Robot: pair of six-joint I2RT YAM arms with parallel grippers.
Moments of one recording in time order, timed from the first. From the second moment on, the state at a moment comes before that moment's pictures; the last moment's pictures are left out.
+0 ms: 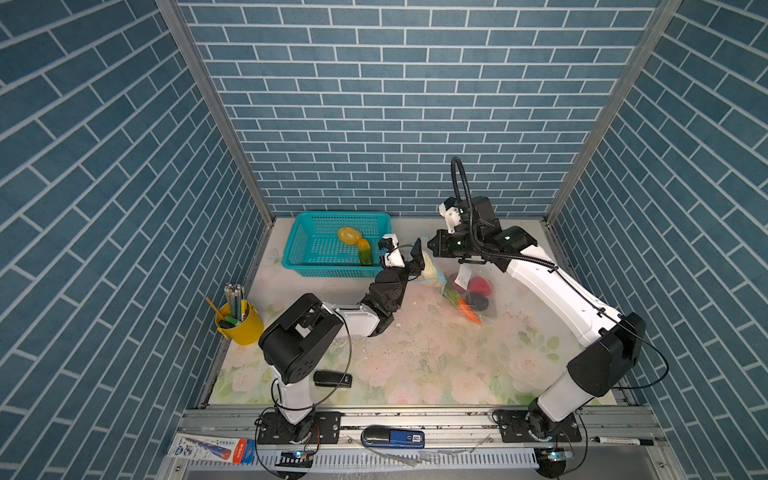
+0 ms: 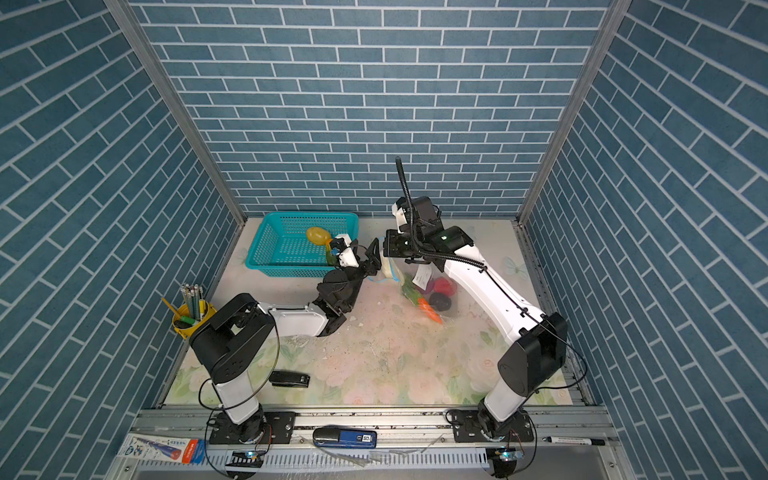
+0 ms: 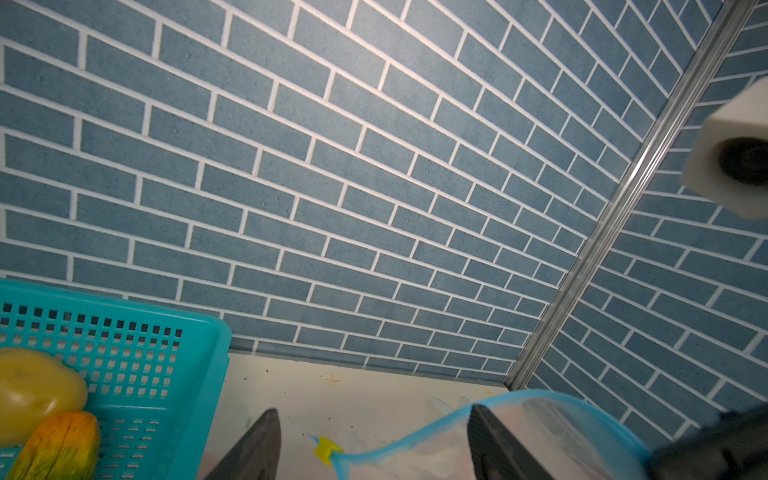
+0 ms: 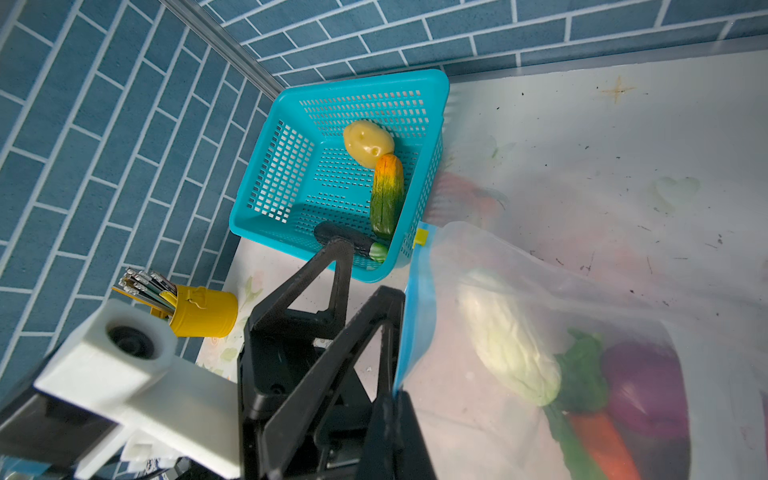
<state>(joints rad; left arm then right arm) -0.75 1.81 0.87 1.14 -0.46 -0.32 0.63 1.63 1.66 -0.72 -0.21 0.48</state>
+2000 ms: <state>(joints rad) -0.46 1.69 1.45 -0.49 -0.64 -0.69 0.63 1.57 1.59 -0.66 -0.21 0.50</state>
